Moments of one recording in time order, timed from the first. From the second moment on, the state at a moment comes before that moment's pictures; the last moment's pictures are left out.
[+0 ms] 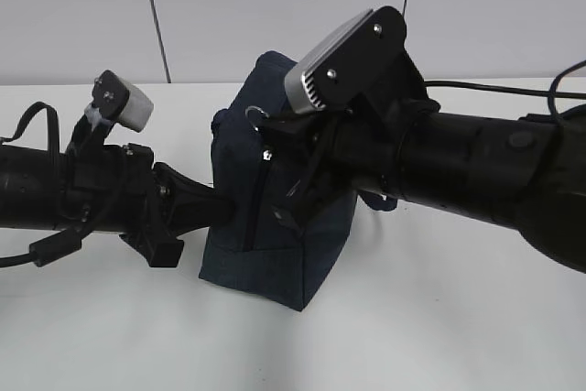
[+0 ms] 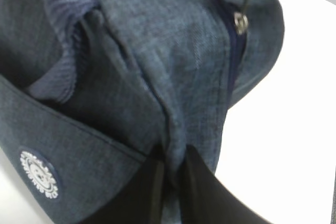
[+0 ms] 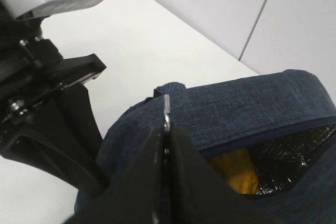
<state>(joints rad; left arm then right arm) -0.32 1.63 -0.68 -1.73 0.74 2.04 0.64 1.53 -0.77 -0.29 -0.42 0.00</state>
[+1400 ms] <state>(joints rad) -0.32 1.63 -0.68 -1.73 0.74 2.04 0.54 1.64 -1.00 0.04 -0.24 -0.24</state>
